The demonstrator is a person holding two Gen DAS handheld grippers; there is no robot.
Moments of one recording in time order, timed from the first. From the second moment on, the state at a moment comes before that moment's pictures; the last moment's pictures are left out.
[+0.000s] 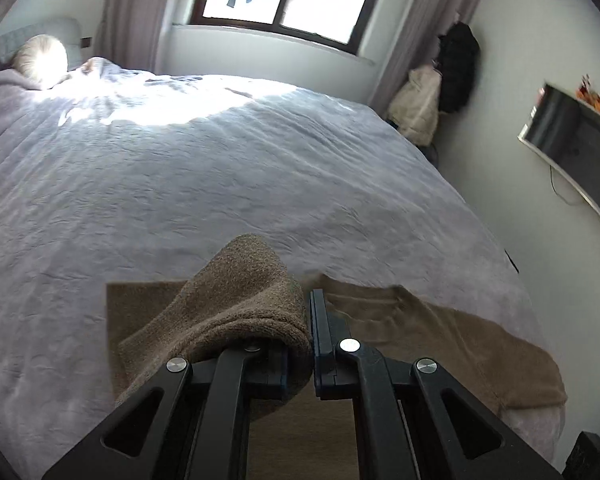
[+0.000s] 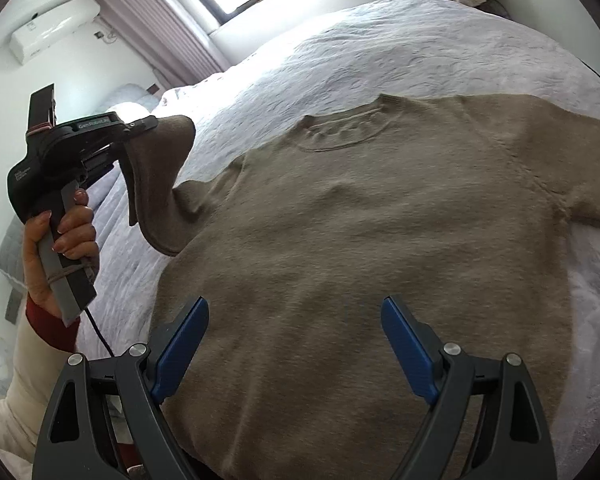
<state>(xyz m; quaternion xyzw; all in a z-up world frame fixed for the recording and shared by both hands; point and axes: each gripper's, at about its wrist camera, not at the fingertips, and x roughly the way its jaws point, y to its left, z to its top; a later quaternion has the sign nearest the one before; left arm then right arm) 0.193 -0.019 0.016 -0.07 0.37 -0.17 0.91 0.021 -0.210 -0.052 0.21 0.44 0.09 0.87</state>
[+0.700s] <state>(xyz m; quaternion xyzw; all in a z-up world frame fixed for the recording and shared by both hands) 0.134 -0.026 -0.015 0.03 0.34 -0.12 0.93 0.056 -0.242 -0.041 0.09 0.44 0.04 0.89</state>
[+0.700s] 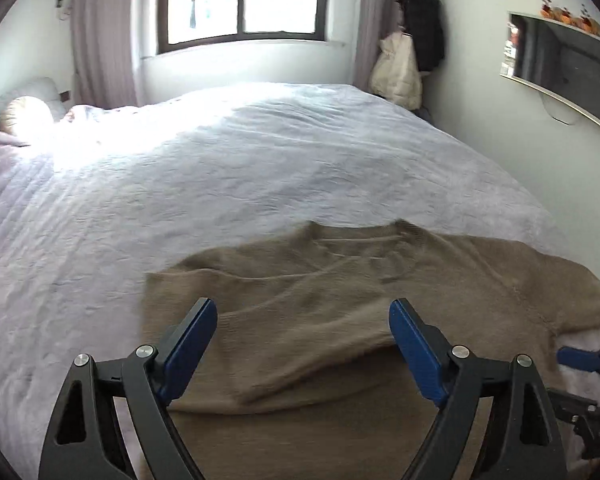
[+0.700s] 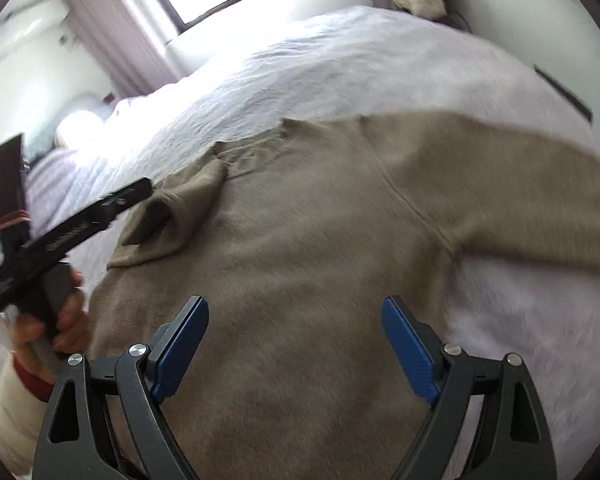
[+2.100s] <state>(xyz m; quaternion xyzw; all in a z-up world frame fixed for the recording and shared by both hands) 0.172 0.080 -0.114 -0.03 0.45 0.06 0.89 0.155 -0.304 -0.071 0.33 0.39 0.01 0.86</state>
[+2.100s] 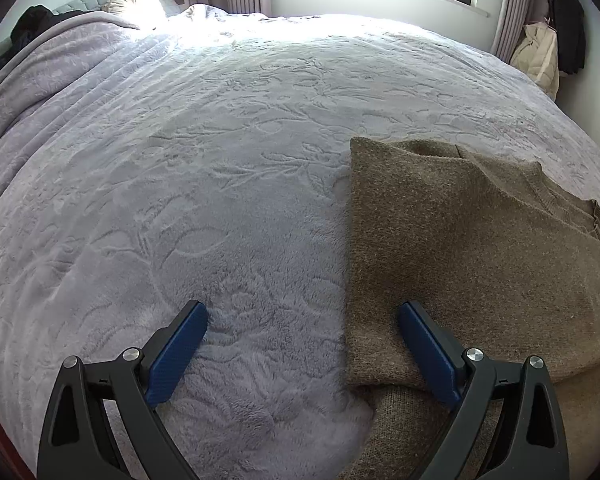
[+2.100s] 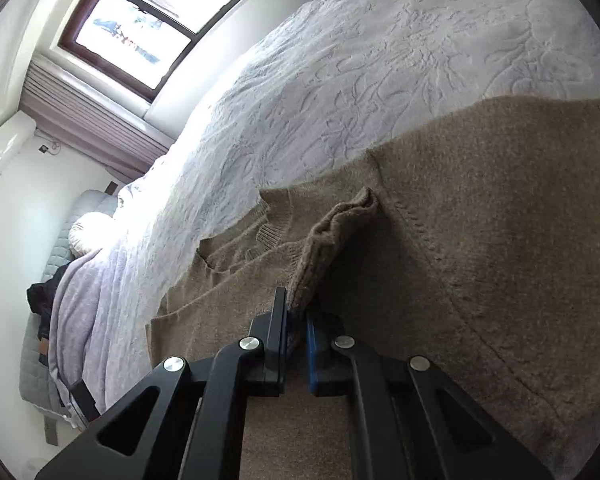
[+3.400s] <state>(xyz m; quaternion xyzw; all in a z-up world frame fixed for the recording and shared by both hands) -0.003 -0.078 -0.073 0.13 0.49 -0.11 0.86 -0.032 -0.287 -0.074 0.30 0.42 0.07 0.85</state>
